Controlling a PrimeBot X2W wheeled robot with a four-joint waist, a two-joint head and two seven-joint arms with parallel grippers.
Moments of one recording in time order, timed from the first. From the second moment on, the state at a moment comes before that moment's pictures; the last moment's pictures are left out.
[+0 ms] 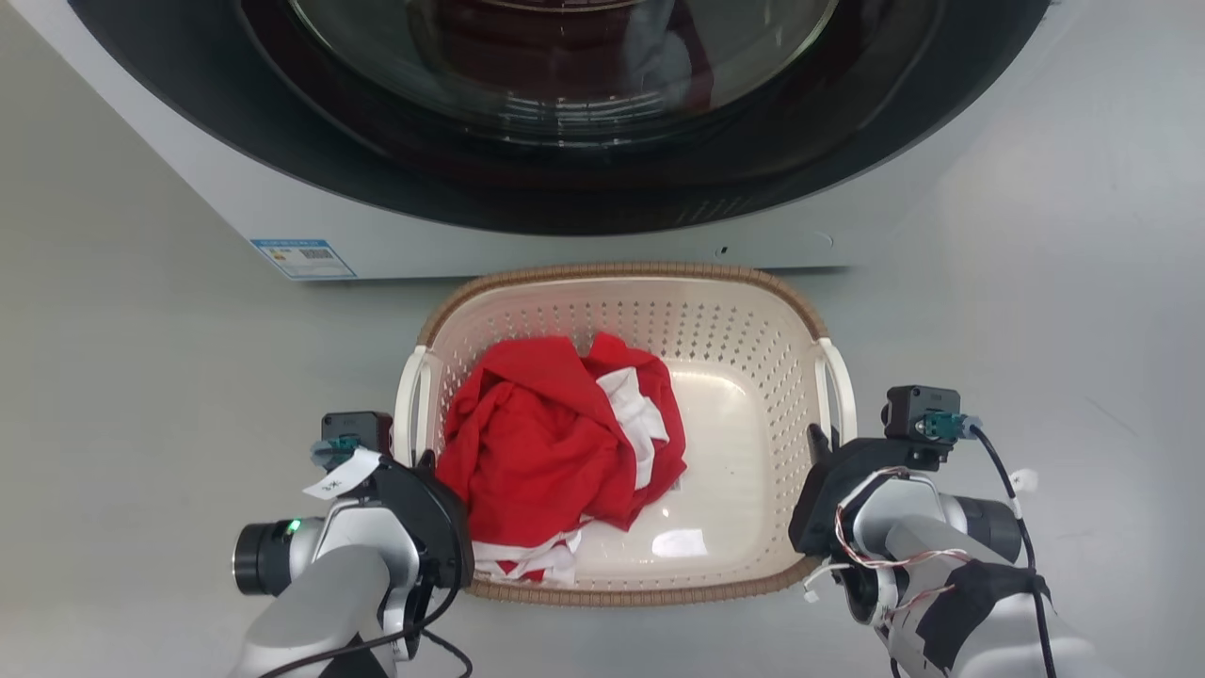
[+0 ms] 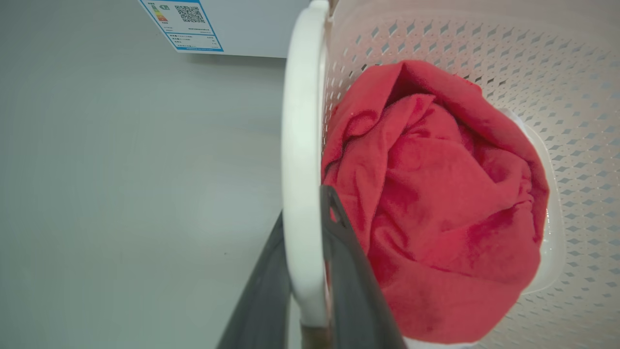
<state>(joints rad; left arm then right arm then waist) -0.76 0.06 -0.80 1.13 -0.95 0.12 -0.07 -0.85 -0.07 1.06 1.11 1.22 -0.14 -0.13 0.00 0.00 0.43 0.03</state>
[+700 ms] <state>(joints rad) -0.98 0.06 -0.79 1.13 -0.93 0.12 -0.11 -1.08 -0.07 1.06 1.17 1.19 -0.14 -0.17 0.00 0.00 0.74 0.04</state>
